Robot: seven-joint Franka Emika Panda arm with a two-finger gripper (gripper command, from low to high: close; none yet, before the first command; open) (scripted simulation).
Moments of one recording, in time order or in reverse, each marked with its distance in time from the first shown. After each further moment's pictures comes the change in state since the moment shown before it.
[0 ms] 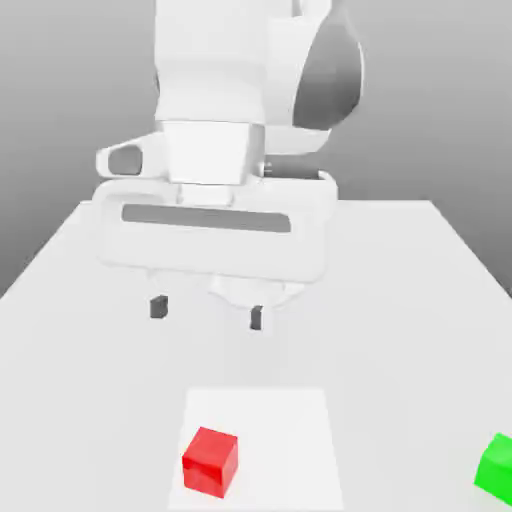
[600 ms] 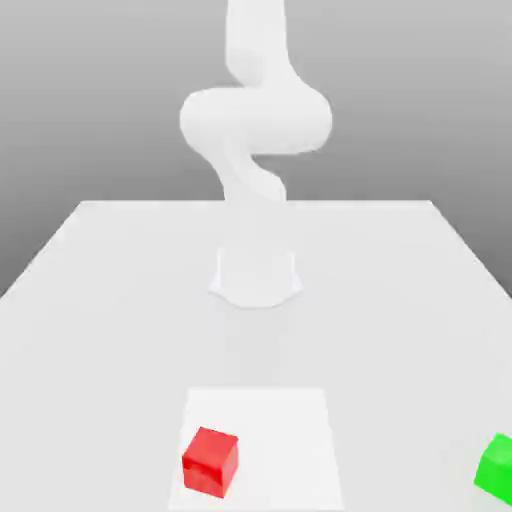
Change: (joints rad) arm 0.078 -0.659 0.008 0.164 0.017 -0.278 -0.156
